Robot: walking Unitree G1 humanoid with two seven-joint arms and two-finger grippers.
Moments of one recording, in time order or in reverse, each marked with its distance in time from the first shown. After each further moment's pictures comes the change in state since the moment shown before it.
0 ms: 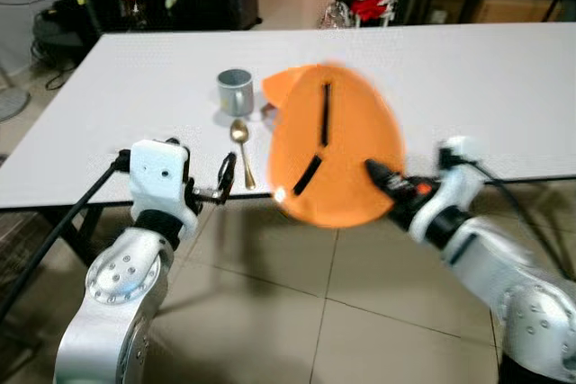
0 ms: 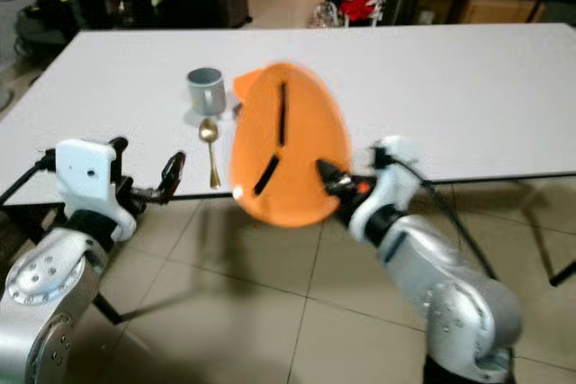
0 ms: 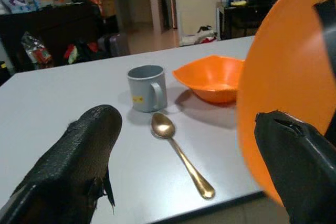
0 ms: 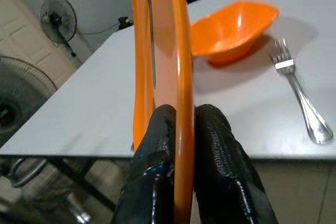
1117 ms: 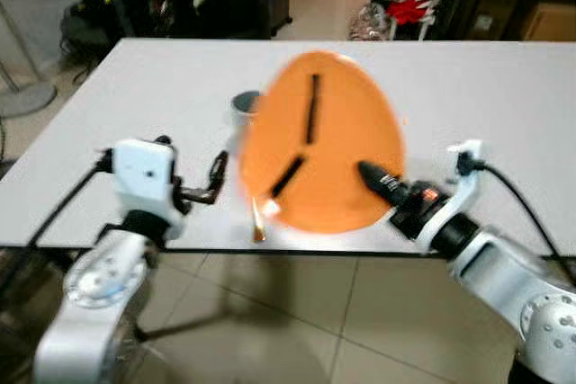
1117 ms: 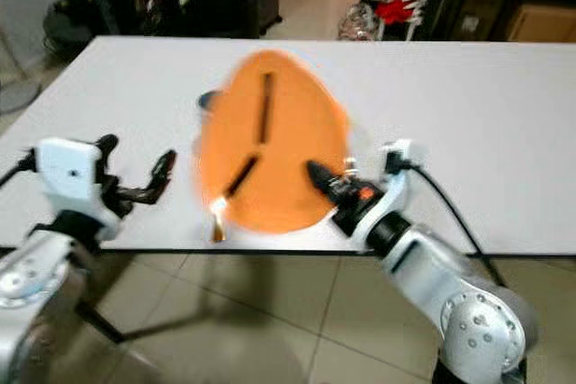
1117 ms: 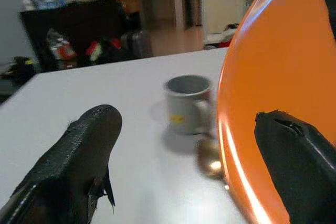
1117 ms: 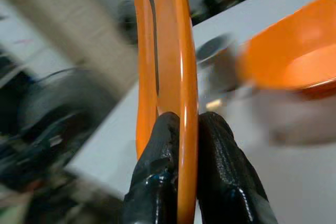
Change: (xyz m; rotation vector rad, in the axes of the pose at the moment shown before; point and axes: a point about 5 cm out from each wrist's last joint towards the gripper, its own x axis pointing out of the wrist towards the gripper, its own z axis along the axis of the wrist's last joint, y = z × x) left arm -0.008 0.016 0.002 0.001 -0.008 -0.018; right arm -0.012 0.014 -0.005 0.194 0.060 0.227
